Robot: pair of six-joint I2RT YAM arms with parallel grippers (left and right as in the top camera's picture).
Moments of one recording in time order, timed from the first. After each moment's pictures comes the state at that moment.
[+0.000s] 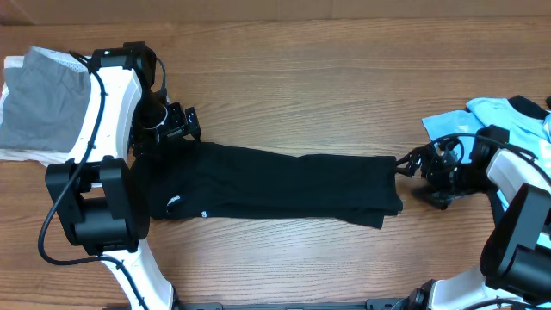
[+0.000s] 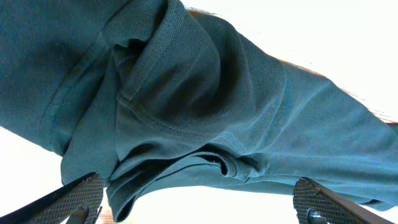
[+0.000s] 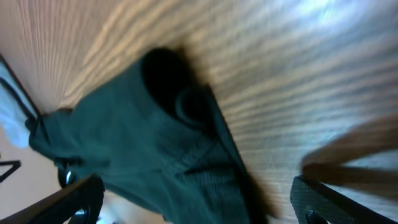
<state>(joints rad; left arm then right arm) 0.07 2.04 1.76 -1.45 0.19 -0.28 -0.40 1.76 0.95 -0.85 -0.69 0.08</state>
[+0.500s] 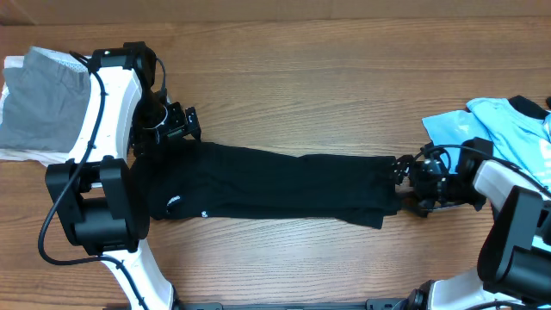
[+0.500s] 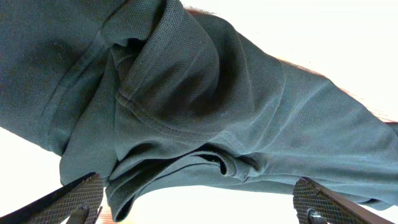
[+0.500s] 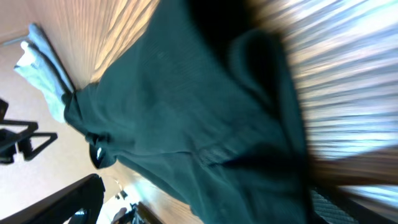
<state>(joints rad) 0.07 2.04 1.76 -1.45 0.19 -0.28 -0.34 1.74 0.82 -0.73 -0.84 0.11</state>
